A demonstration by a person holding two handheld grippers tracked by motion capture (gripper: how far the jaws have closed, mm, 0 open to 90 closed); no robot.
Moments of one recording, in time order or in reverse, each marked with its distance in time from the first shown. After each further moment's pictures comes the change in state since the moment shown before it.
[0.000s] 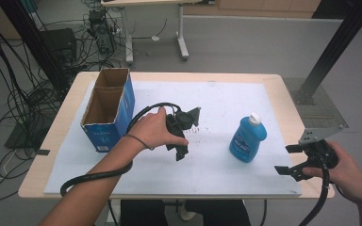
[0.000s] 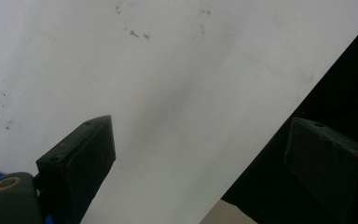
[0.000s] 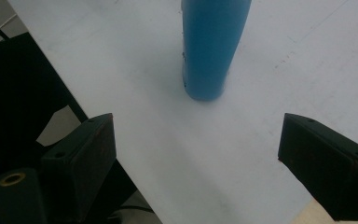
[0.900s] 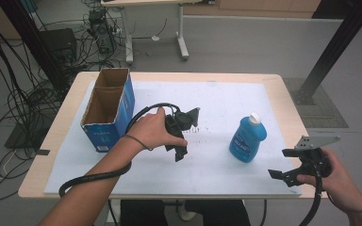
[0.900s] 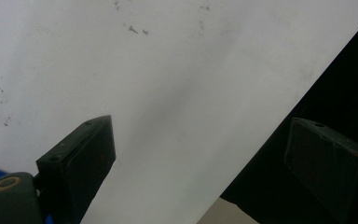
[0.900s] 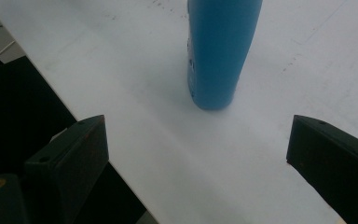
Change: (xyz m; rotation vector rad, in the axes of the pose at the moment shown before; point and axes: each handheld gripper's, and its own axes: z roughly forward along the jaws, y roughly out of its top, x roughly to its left) left arm 0.000 -0.002 0.000 0.001 0.000 0.000; right arm 0.020 -0.023 0.016 -0.083 -0.034 0.065
